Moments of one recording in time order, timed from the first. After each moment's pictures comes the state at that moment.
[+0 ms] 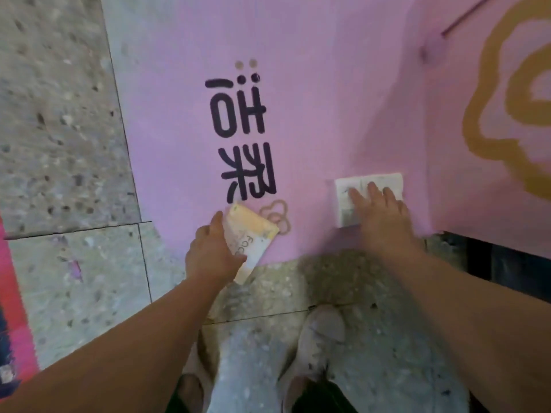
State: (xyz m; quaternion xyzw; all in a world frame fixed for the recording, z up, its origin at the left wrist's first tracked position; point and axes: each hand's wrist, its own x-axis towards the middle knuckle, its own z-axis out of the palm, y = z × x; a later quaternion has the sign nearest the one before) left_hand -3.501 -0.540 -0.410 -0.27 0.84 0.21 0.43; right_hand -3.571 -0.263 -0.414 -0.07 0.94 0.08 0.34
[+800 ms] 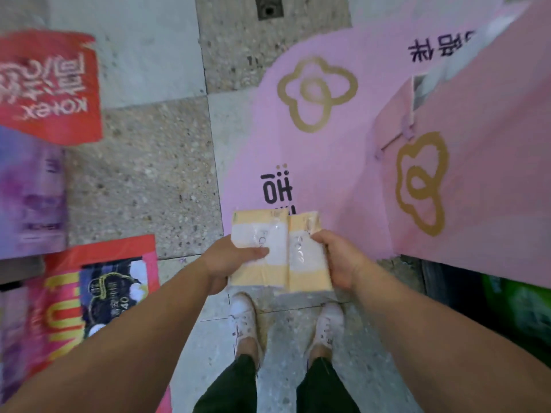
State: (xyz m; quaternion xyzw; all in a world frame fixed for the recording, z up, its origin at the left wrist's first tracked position) left_hand -3.563 -0.610 -0.050 -0.37 0.58 0.60 0.41; right_hand -3.589 -0.396 -0.082 0.40 0.49 -0.62 0.47
